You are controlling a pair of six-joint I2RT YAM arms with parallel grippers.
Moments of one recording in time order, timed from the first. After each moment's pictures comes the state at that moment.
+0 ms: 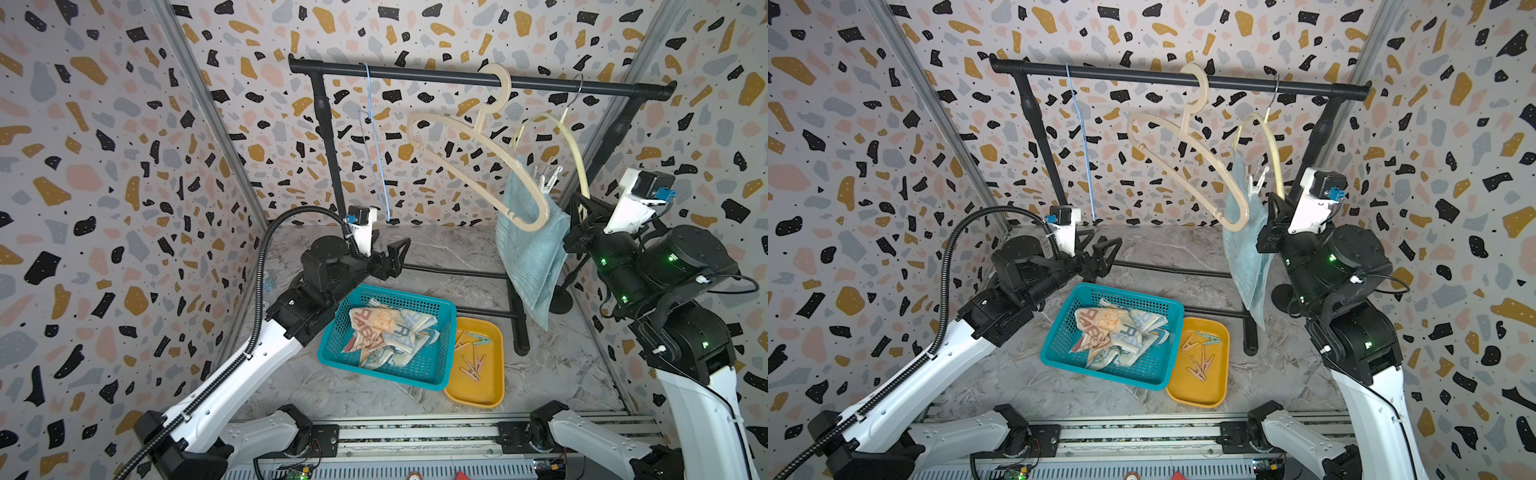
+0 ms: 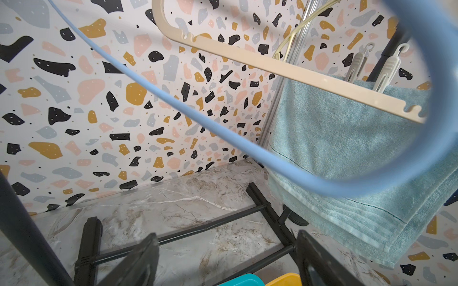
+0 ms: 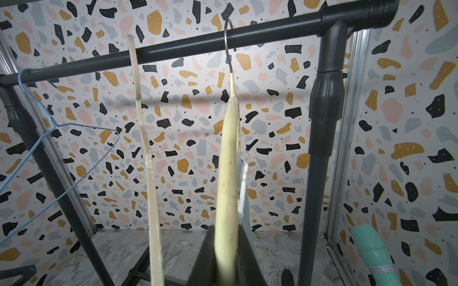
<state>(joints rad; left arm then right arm) -0.64 1.14 1.24 -0.18 0.02 -0.23 0.43 0.99 1.71 -0.57 0.26 0.06</state>
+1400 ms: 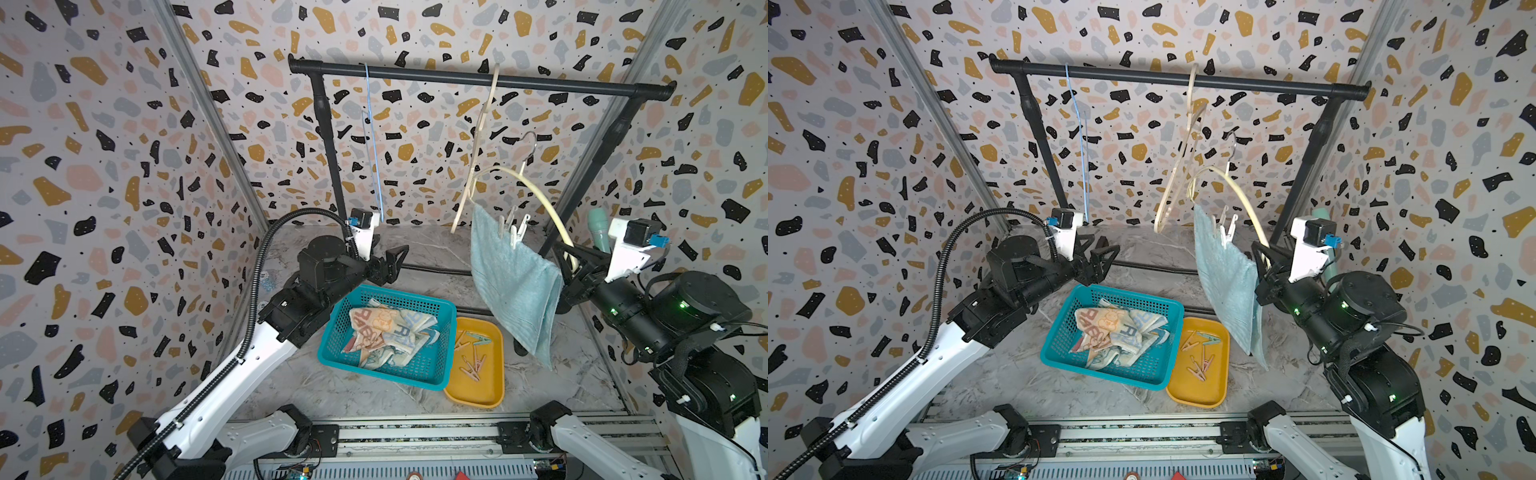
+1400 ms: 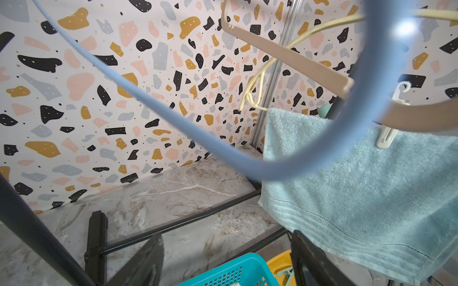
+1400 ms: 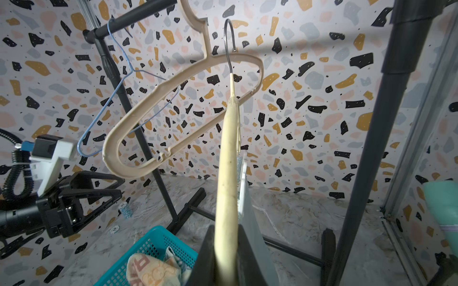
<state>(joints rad) -0.64 1.11 1.28 -0.31 0.07 -0.16 0.43 0.79 1.54 -0.76 -0.03 0.15</state>
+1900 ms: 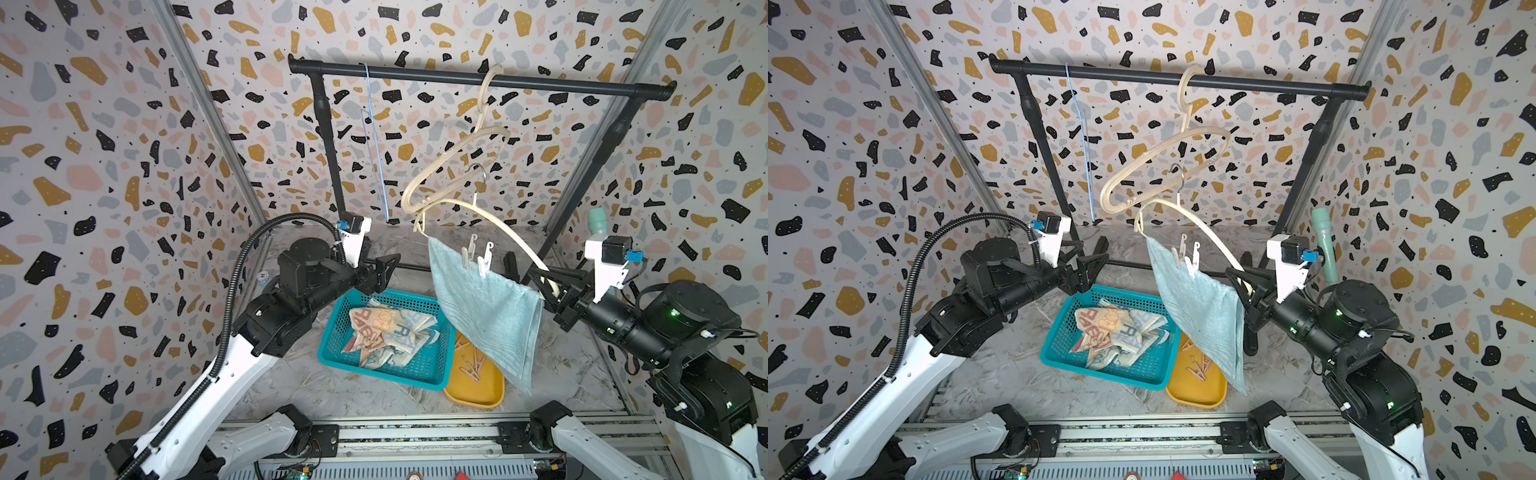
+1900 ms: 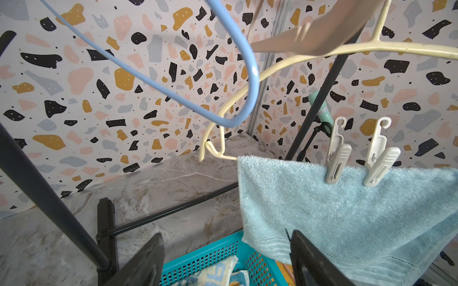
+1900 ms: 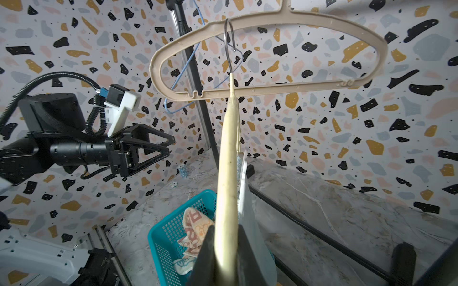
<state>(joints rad) -0.64 1.05 1.36 -0.50 0.09 -0.14 0.43 0.76 1.48 -0.78 -0.36 0.15</state>
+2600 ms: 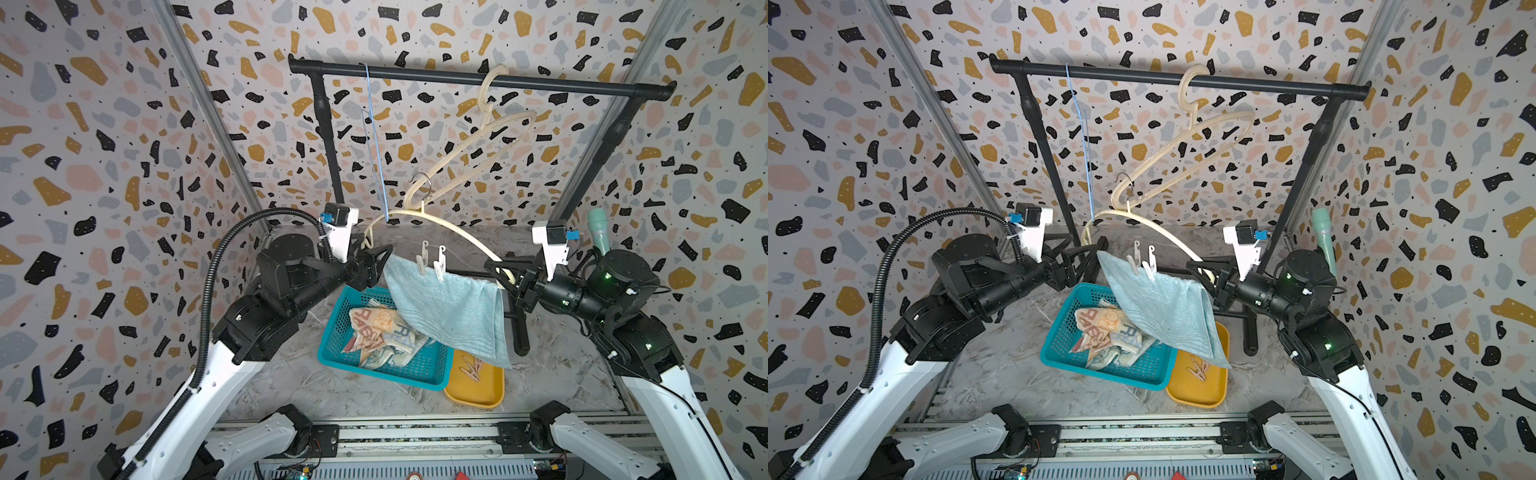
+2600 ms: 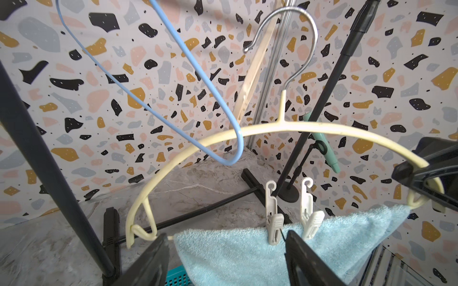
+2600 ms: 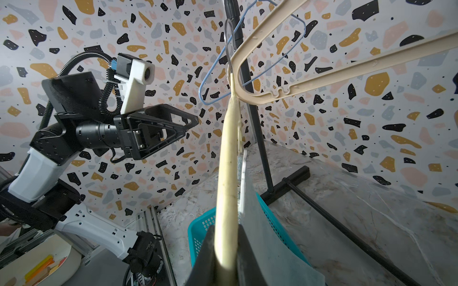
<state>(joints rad) -0.64 1.03 1.47 -0.55 0.06 -0.17 0.43 0.88 1.32 -0.46 -0.64 0.25</state>
